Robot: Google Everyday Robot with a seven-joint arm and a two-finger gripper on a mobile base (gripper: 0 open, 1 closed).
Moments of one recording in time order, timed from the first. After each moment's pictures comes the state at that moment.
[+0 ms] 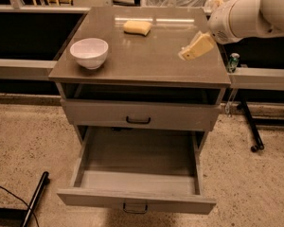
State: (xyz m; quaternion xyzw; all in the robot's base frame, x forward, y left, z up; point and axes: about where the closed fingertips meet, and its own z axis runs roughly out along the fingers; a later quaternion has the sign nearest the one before) arm 0.696 -0.161 0.953 -0.49 0.72 -0.01 0.50
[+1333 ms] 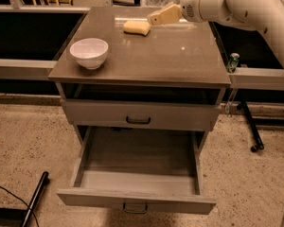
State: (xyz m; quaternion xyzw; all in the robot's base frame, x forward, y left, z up) arm 0.790 -0.089 0.995 -0.35 0.70 0.14 0.60
